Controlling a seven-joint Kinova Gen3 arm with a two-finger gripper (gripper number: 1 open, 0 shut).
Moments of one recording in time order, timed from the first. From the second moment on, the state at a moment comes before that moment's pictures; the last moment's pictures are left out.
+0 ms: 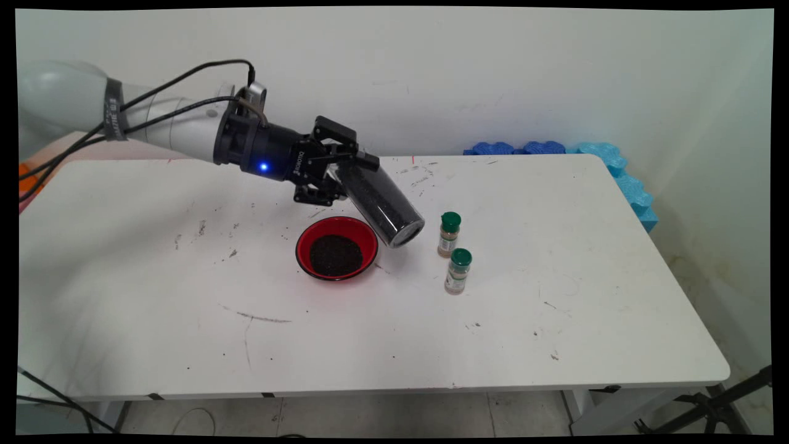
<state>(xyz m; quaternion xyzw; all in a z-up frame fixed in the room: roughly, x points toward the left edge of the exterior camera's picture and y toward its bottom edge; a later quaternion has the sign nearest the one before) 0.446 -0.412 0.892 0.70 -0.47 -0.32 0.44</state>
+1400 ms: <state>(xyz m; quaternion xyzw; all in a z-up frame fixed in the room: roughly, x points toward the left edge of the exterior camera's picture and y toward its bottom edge) 0.432 -0.435 0.933 0.44 -0.75 -0.09 0.49</state>
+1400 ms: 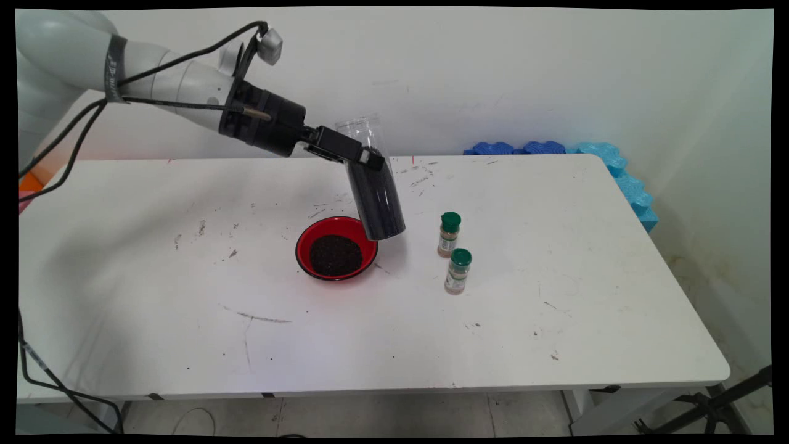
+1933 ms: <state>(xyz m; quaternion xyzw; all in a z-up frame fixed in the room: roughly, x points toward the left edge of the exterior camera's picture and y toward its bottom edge) 0.417 -0.422 0.944 0.29 -0.82 -0.01 0.50</state>
